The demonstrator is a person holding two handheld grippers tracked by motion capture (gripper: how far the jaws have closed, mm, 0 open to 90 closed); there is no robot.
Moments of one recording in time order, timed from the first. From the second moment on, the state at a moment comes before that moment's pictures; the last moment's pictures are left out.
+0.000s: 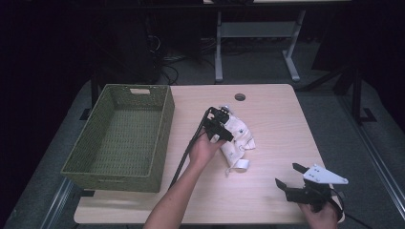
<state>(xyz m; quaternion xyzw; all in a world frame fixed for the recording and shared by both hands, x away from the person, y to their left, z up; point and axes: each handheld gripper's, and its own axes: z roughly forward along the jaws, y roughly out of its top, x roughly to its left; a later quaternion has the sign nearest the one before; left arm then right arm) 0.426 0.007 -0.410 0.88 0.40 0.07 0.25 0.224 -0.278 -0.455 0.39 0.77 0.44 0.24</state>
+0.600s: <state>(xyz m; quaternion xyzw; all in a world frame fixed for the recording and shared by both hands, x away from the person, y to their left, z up) 0.399 0.022 -0.396 0.87 0.39 0.07 0.28 0.225 -0.278 -0.455 0.39 0.77 0.44 0.24</state>
